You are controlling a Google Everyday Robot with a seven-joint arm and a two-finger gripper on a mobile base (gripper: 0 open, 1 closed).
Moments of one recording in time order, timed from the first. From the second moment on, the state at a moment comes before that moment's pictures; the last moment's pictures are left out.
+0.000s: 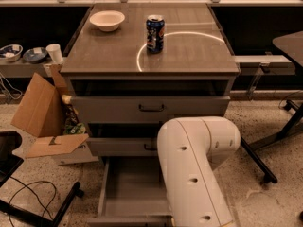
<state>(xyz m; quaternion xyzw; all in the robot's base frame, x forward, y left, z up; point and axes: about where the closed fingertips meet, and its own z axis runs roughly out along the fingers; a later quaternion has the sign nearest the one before) 0.421 -0.132 0.161 0.59 -0.81 -0.03 0.08</state>
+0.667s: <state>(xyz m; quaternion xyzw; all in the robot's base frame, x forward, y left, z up) 0.412 -0.134 0.160 0.58 -0.81 -0.03 0.09</state>
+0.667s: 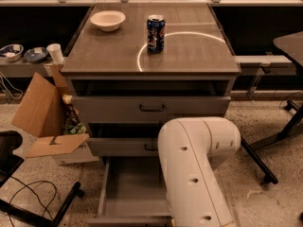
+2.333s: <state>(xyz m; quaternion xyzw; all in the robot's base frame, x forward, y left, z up) 0.357 -0.149 0.153 0.56 -0.82 -0.05 0.12</state>
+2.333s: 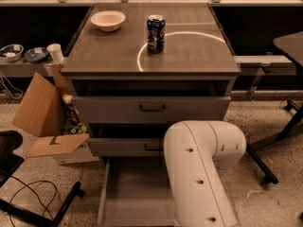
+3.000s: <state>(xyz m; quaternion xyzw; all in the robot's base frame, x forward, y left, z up) 0.351 -0.147 0.153 0.55 -0.82 -0.06 0.12</state>
